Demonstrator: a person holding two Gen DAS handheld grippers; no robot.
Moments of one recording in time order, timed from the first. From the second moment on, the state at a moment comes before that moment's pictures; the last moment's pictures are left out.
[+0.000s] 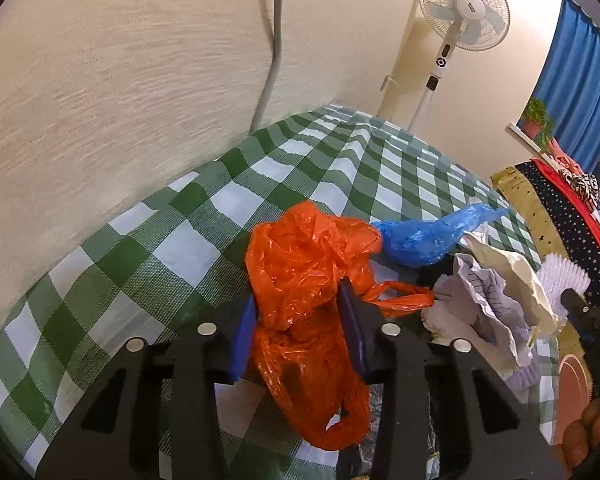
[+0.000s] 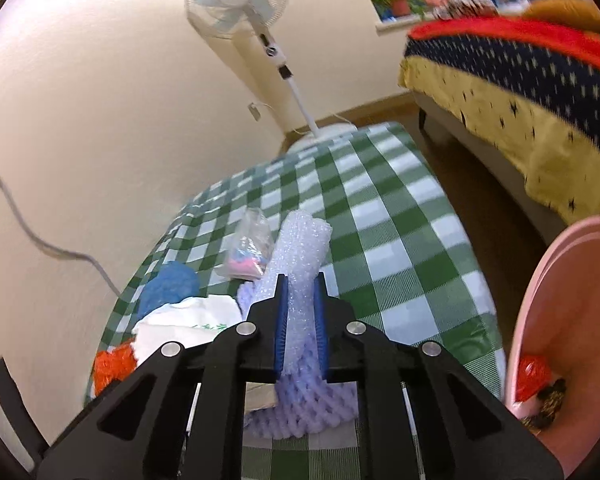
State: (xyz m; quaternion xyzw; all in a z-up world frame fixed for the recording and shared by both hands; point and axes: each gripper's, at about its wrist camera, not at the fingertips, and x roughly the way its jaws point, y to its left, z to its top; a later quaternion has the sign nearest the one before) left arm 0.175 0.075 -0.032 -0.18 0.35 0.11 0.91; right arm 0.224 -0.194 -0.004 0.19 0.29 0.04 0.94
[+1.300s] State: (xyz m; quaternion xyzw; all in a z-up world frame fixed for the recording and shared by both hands) left arm 0.108 0.025 0.059 -0.15 0.26 0.02 0.95; right arm 0.086 -0.190 0.087 0.00 0.24 -0.05 0.97
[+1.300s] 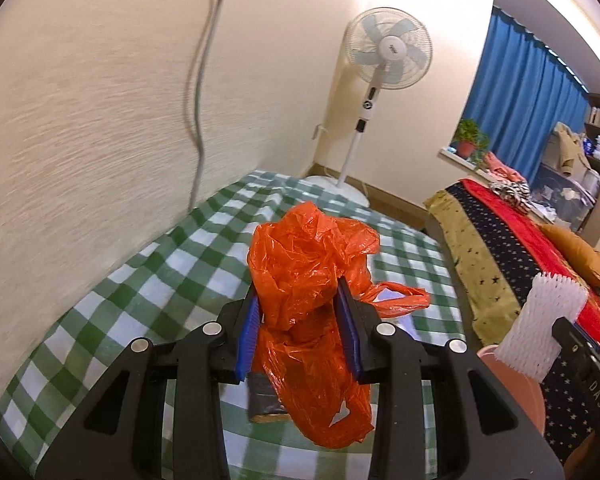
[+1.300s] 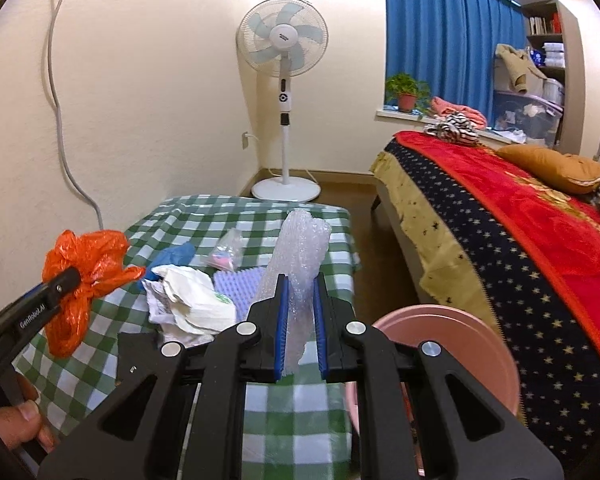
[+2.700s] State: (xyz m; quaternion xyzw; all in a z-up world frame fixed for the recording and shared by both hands) left arm 0.124 -0.161 0.029 -0.08 0.29 -0.22 0.93; right arm 0.048 -0.337 0.073 0.04 0.26 -0.26 0.93
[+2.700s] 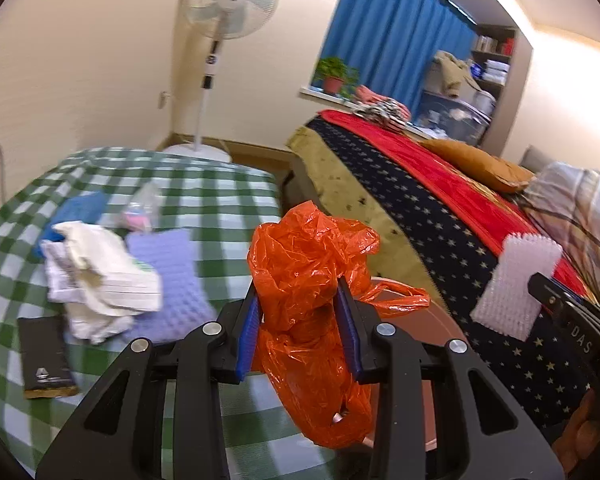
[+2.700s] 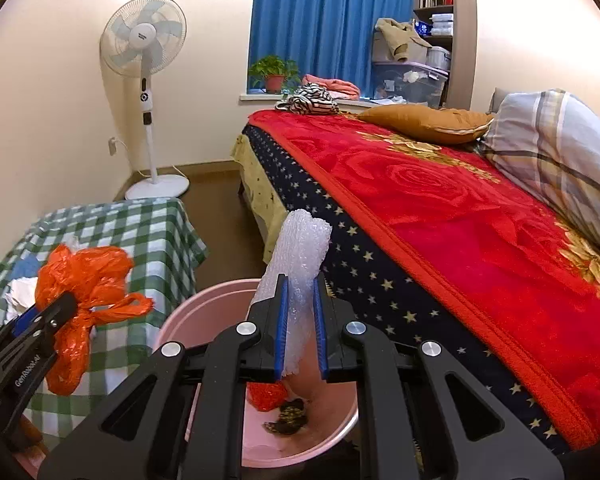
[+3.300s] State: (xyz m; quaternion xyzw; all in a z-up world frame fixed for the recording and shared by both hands) left arm 0.138 -0.208 0.001 -0.05 0.31 -0.27 0.91; right arm 0.059 -0.353 0.050 0.04 0.28 -0.28 0.92
